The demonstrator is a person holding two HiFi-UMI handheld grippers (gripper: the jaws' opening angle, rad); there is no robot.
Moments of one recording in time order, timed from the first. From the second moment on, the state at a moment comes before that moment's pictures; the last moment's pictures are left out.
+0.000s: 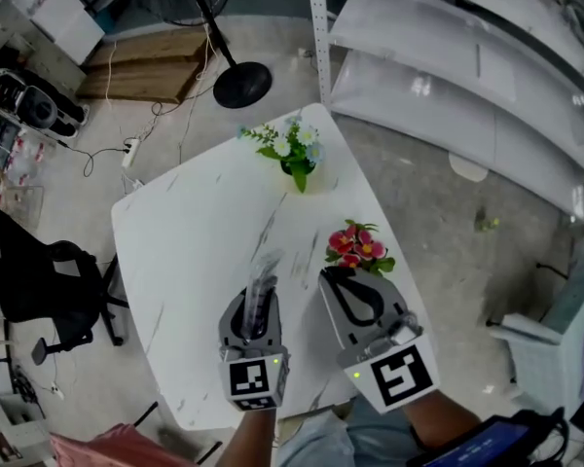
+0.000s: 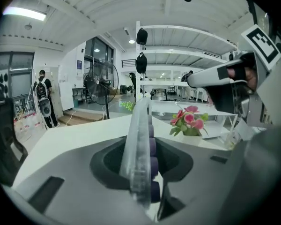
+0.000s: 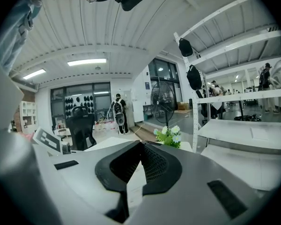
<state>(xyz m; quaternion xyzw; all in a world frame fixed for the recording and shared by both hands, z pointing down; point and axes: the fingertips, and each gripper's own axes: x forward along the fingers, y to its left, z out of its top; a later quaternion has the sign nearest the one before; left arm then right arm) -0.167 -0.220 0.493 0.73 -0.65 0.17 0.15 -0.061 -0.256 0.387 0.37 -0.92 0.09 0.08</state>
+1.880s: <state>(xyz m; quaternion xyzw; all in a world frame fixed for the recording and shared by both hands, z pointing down) -0.189 -0.217 0.579 0.73 -0.62 0.20 0.21 -0.078 -0.256 0.436 0.38 -0.91 0.13 0.11</state>
